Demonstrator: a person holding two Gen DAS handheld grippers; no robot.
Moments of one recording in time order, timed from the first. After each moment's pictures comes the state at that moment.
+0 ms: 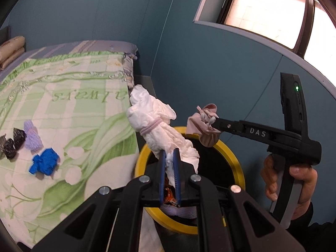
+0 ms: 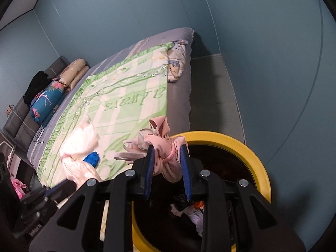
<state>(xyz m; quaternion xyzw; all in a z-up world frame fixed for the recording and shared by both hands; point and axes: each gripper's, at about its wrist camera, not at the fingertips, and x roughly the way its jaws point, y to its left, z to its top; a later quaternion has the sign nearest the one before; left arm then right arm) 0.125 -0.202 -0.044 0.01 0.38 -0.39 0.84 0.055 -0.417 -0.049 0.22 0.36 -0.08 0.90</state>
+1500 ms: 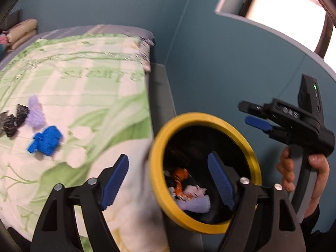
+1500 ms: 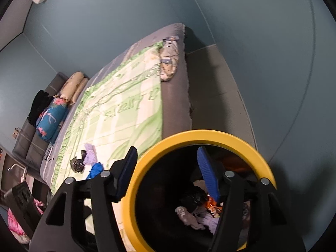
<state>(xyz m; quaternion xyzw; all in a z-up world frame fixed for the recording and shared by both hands) 0.144 -0.186 -0.081 0.00 0.41 -0.33 0.85 0.060 -0.447 -0.066 0.30 0.35 -0.07 0.89</state>
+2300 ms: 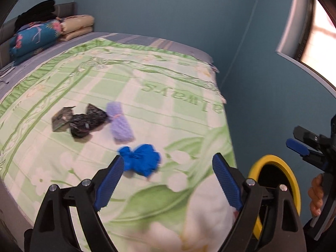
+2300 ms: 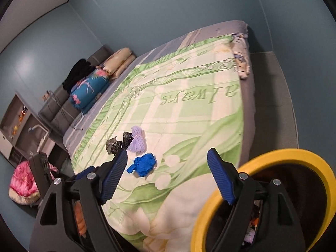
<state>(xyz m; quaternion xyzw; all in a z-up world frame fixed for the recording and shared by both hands) 0.223 -0.031 -0.074 -0.05 0.39 -0.17 0.91 0.151 -0.322 -0.039 0.23 0.35 0.09 0.90</state>
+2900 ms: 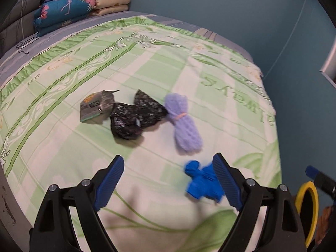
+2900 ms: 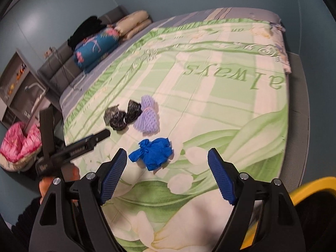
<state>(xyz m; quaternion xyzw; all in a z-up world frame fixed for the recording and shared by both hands) 0.319 0.051 -0.132 -0.09 0.45 -0.07 0.89 0.240 -0.222 -0.088 0.13 0.44 0.15 0.88</state>
